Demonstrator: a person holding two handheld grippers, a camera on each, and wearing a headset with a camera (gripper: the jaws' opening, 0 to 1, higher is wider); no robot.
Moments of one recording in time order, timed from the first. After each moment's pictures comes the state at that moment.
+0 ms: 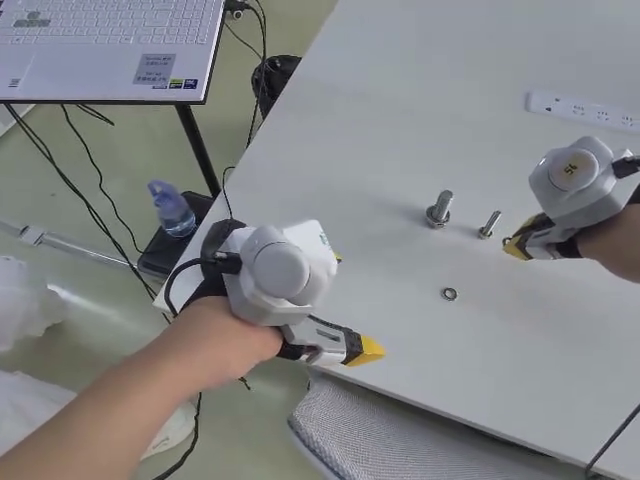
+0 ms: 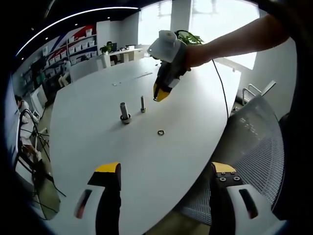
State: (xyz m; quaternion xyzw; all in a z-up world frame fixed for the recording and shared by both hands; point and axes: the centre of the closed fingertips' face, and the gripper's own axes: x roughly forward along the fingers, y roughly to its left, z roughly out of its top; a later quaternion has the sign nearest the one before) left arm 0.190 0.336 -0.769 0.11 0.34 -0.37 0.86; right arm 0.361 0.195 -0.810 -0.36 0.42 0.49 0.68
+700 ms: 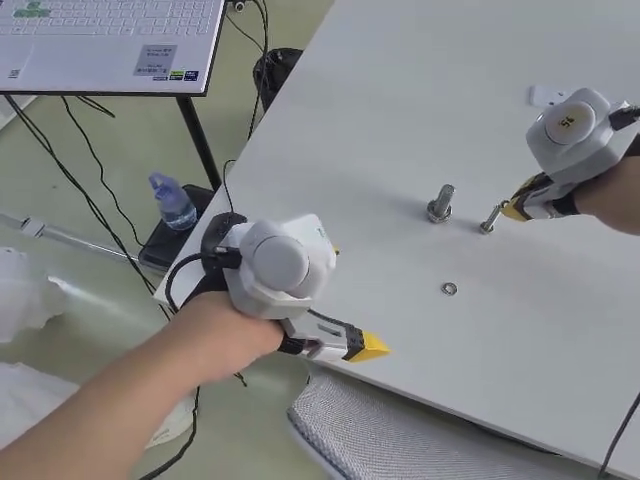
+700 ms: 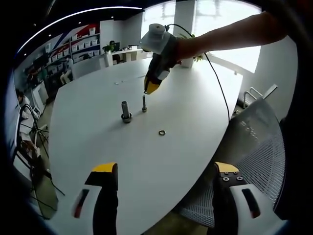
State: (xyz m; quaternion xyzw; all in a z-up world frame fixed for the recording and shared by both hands) left arm 0.192 0.337 -0.772 0.09 0.34 -0.36 0.86; right arm 0.395 0.214 -0.801 -0.37 0.41 0.49 0.67
